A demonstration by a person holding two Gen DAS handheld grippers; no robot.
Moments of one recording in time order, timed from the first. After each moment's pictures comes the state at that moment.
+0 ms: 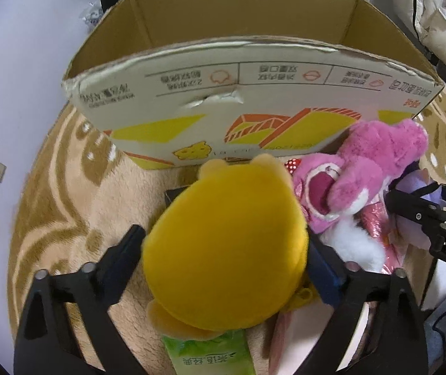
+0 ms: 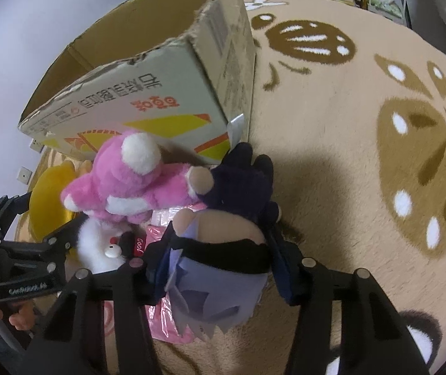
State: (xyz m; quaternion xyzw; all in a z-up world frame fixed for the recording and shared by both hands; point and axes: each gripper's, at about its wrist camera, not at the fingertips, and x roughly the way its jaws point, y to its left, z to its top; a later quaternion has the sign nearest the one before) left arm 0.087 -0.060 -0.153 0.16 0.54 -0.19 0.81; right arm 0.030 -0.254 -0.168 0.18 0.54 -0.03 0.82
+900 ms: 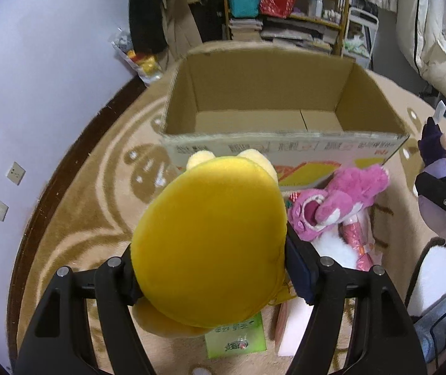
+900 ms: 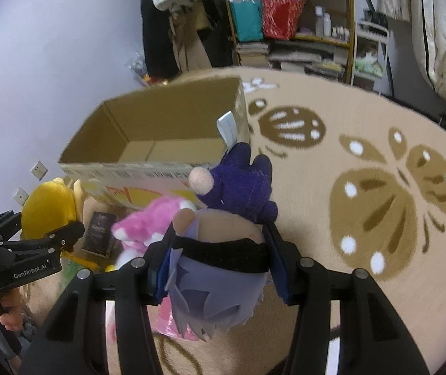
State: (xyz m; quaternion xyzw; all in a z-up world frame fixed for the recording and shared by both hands) left arm 0.062 -0.027 -0.081 0.14 0.47 -0.16 0.86; right arm -0.014 -0.245 -0.077 0.12 0.41 -0.06 0.90
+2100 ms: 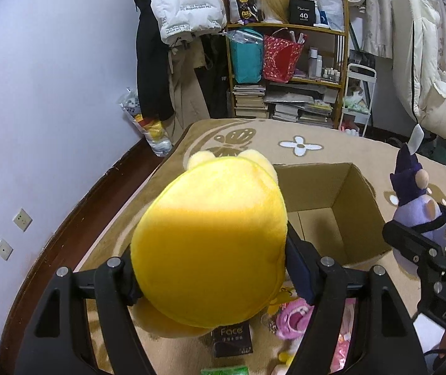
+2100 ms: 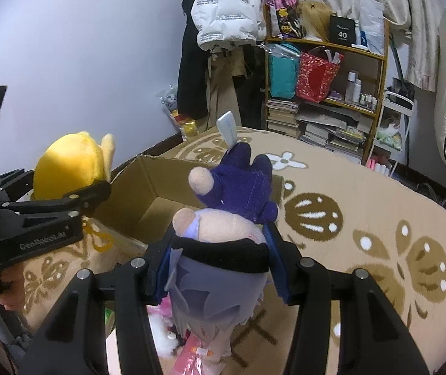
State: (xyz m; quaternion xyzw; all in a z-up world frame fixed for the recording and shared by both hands) left arm 0.111 -0.058 -0.016 0.12 0.34 -0.17 0.92; right arm 0.031 -0.222 -0.022 0.04 0.33 -0.02 0.94
